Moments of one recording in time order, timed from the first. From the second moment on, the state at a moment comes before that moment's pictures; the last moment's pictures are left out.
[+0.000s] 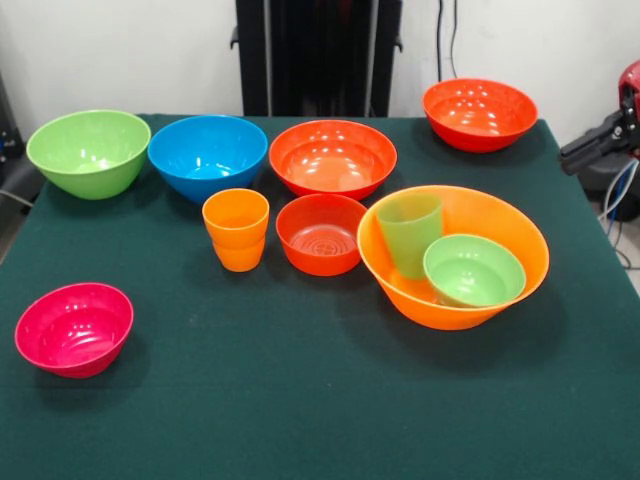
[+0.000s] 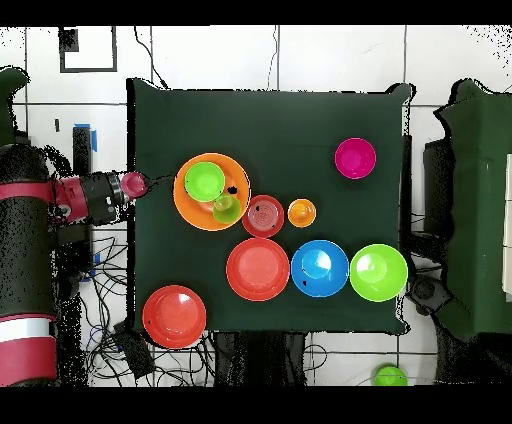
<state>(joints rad) 0.61 -0.12 -0.43 0.70 -0.65 1.37 2.25</state>
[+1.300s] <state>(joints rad) 0.57 -0.14 -0.43 0.91 -0.60 1.13 2.25</state>
